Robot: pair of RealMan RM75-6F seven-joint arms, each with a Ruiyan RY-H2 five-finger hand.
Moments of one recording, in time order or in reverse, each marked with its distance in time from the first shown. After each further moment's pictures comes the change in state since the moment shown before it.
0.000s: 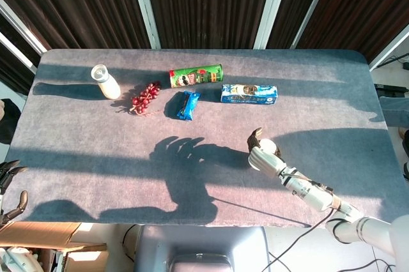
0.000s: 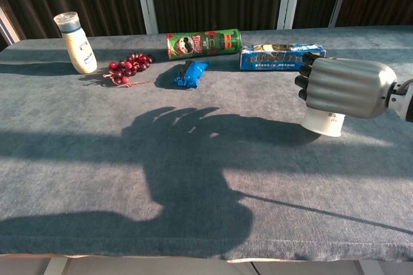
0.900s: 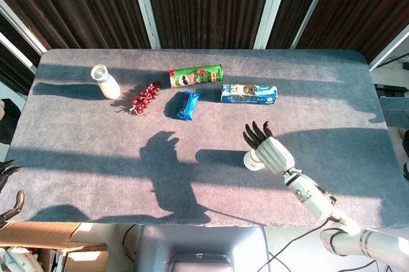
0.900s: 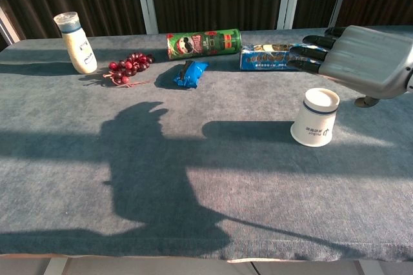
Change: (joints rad) left arm 0.008 0.005 -0.003 0.003 -0.003 0.010 -0.021; right arm -0.102 0.076 0.109 -0.297 0.249 0.027 0.187
